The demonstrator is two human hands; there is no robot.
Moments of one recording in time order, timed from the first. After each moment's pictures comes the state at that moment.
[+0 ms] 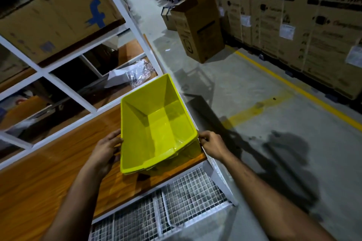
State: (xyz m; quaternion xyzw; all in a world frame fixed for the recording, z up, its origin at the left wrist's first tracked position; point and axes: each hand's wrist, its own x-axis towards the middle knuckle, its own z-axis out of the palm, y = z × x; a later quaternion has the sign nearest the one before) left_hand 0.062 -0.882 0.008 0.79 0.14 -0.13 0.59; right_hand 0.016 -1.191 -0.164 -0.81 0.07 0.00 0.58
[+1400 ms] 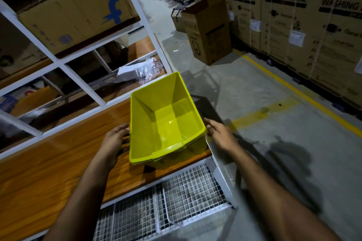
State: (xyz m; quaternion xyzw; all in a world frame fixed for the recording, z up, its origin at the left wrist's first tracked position) left_hand 0.033 -0.898 0.024 0.80 0.14 -0.09 0.58; right_hand 0.003 -1.204 -0.128 -0.81 0.06 -0.04 0.58
